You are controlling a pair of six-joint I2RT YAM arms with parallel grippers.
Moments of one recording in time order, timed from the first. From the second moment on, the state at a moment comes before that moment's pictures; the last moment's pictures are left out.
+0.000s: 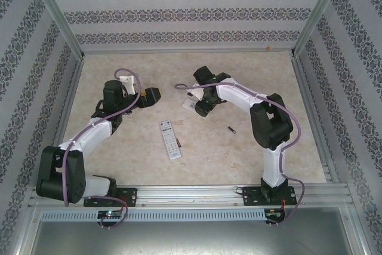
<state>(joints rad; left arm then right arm) -0.12 1.32 0.73 0.16 0.53 -0.50 0.54 2.01 1.54 -0.85 -0.02 -0.35</state>
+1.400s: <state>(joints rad) -0.12 1.32 0.73 0.16 0.53 -0.50 0.53 2.08 1.55 -0.85 0.01 -0.44</state>
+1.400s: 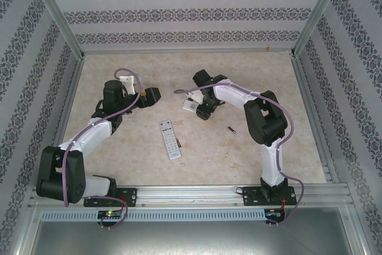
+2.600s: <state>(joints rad) -0.35 1.74 1.11 -0.19 0.44 -0.33 0.40 1.68 1.25 -0.64 -0.12 -0.01</state>
